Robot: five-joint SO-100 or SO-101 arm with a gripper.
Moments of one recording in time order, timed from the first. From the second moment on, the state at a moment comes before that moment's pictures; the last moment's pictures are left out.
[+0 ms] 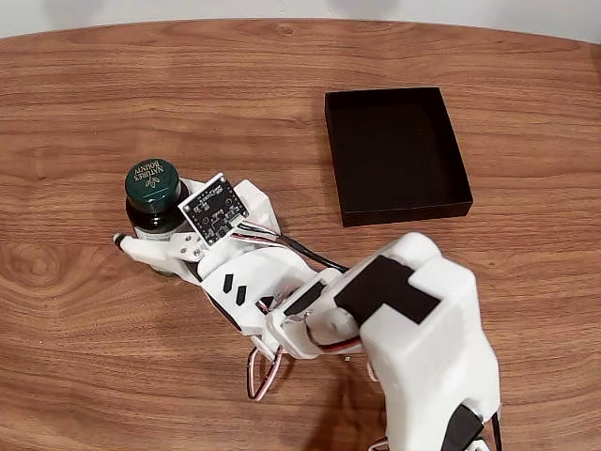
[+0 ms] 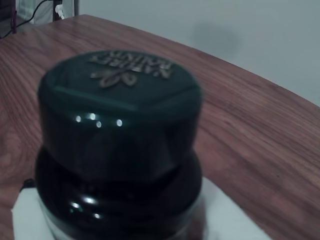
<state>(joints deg) -42.0 64.7 132.4 -64.1 182.4</state>
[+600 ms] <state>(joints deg) -43.7 67.6 134.6 -64.1 181.7</state>
